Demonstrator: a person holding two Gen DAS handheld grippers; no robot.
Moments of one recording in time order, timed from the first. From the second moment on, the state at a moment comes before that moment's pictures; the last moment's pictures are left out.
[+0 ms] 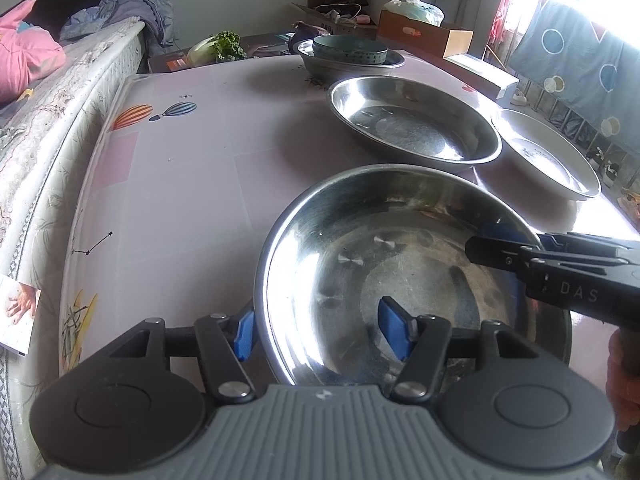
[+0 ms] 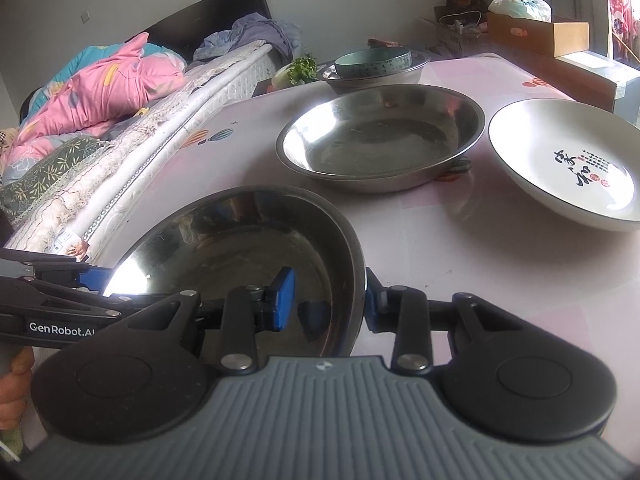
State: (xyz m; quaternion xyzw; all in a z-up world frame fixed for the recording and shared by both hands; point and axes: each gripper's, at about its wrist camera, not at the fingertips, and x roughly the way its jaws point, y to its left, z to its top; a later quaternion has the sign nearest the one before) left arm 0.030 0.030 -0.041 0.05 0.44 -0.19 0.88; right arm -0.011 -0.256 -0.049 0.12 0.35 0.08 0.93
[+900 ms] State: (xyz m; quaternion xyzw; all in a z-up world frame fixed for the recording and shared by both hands) left arm 0.023 0.029 -0.035 0.06 0.43 -0.19 0.88; right arm -0.016 -0.261 -0.043 0.12 0.34 0.08 0.93
